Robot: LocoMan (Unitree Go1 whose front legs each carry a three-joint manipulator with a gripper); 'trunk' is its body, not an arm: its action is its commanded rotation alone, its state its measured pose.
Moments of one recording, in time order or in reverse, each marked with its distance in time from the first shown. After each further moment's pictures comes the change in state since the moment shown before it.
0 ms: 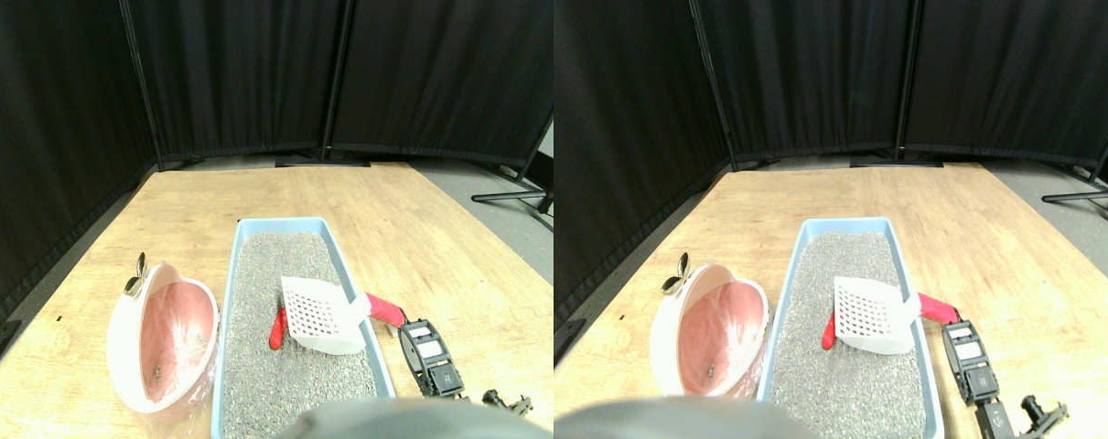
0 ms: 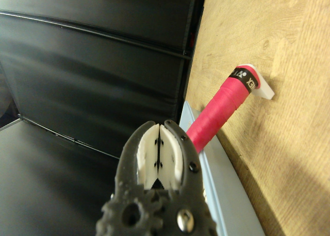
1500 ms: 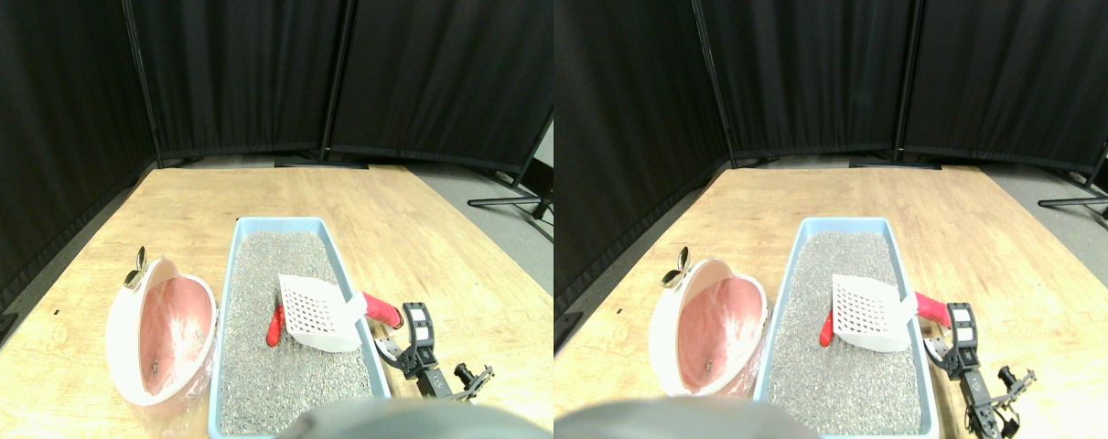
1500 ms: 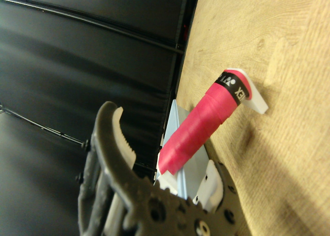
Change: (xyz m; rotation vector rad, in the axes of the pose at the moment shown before) right arm 0.025 -0.004 -0.028 0.359 0.058 0.041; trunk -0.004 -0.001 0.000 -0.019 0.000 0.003
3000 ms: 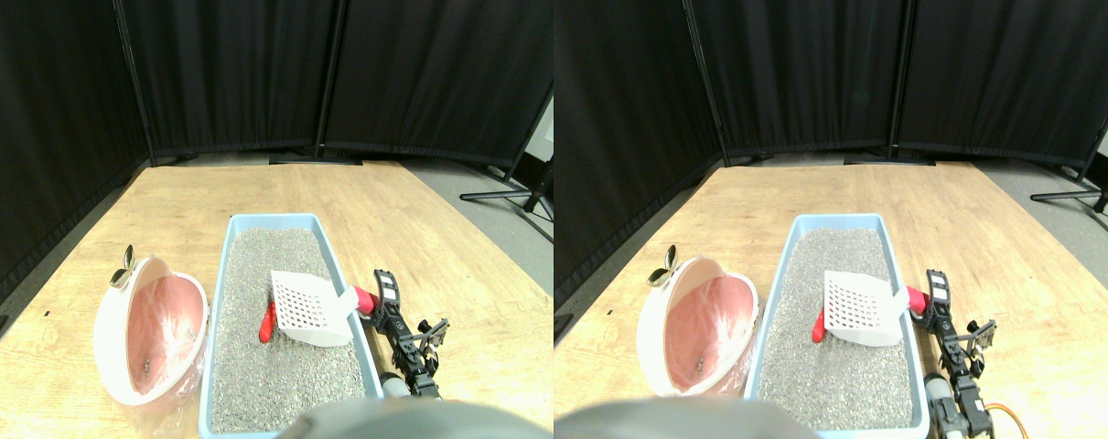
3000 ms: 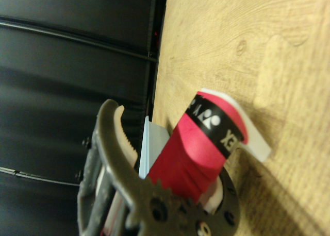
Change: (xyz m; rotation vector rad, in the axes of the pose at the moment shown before) right arm 0.052 -0.022 -0.030 0.081 0.181 -0.134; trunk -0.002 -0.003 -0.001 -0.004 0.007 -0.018
